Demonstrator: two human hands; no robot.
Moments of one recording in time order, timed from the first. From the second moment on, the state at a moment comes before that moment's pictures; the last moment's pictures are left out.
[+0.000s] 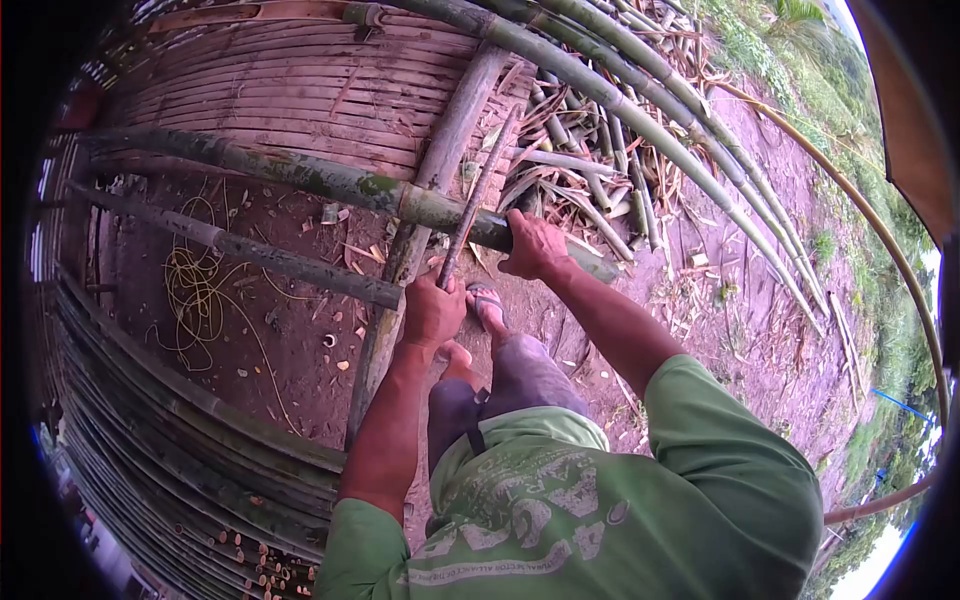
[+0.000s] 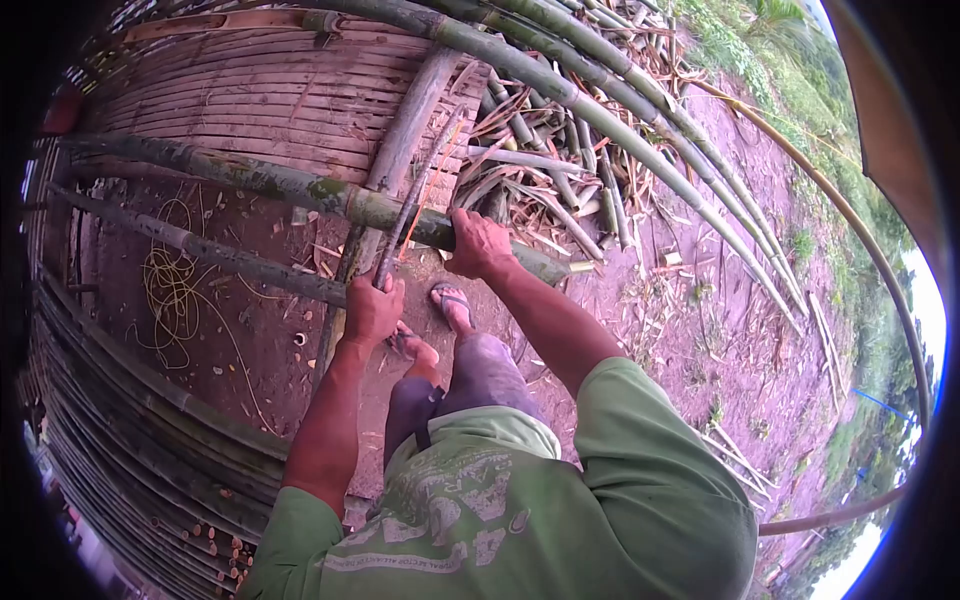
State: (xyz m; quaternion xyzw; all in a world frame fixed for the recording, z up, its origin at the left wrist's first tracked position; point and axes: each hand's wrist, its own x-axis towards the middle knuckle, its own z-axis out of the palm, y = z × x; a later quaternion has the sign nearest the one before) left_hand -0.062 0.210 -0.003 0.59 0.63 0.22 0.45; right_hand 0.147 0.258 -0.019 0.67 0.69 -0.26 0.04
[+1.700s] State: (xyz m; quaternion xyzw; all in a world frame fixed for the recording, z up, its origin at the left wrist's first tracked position) left_hand -0.187 0.017 0.025 0.63 0.66 0.15 0.38; right_hand 0.120 0.214 -0.049 0.71 0.57 -0.40 0.10
